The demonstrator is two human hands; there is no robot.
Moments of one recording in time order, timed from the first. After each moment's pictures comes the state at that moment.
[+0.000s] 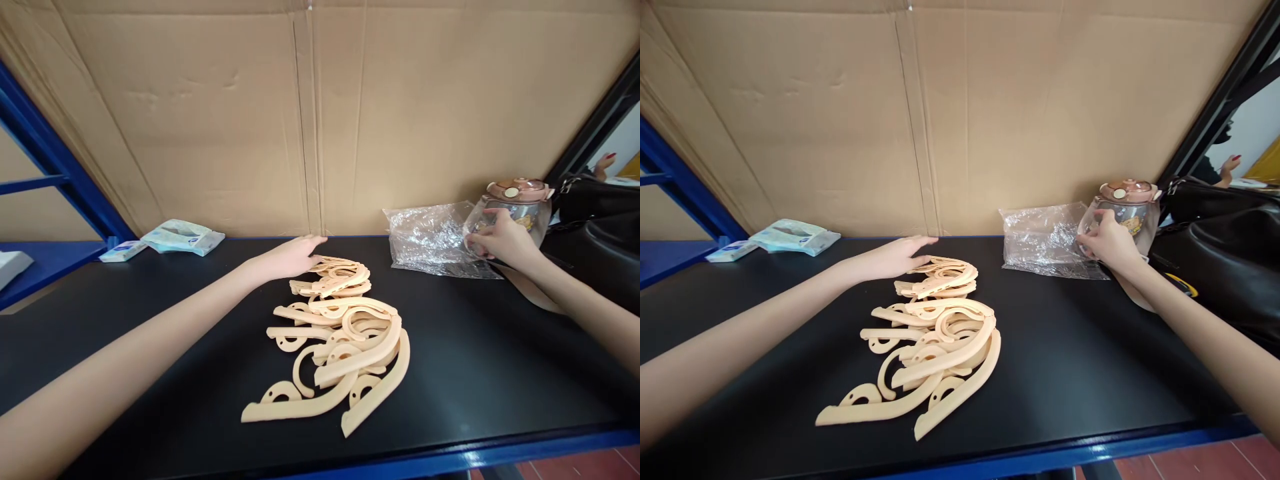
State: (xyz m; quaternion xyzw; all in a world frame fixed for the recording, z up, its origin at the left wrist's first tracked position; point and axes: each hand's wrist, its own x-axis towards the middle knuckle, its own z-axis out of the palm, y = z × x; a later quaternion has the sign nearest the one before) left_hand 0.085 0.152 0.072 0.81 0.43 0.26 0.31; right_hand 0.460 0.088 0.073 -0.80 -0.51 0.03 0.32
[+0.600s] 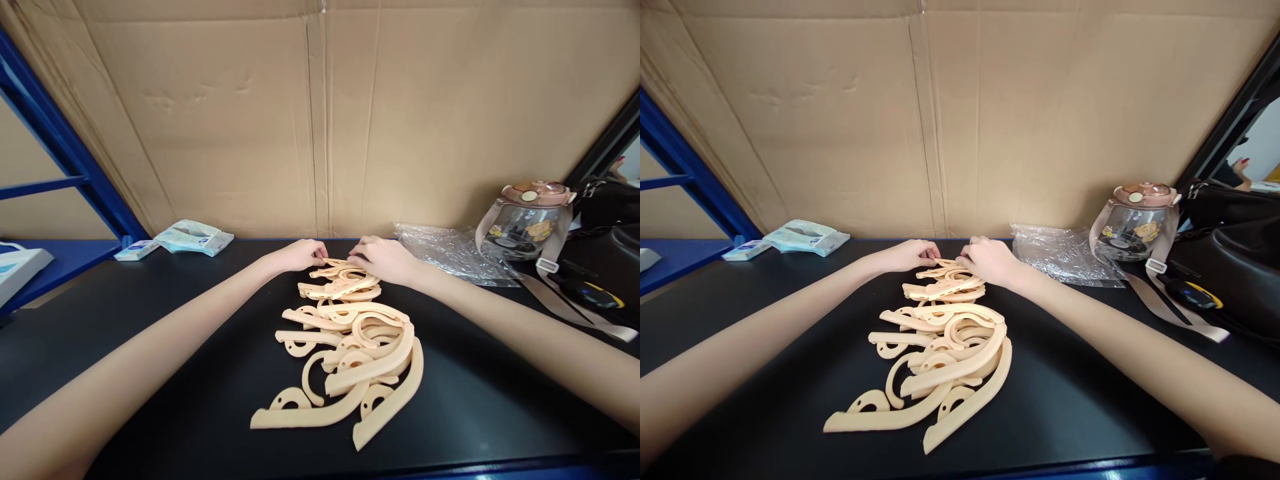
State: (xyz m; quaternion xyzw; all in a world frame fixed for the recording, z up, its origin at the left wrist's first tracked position) left_hand 0.075 0.199 0.046 0.82 0.44 0.16 0.33; right_hand 0.291 0.132 0.054 -0.52 -0.84 -0.02 0.15
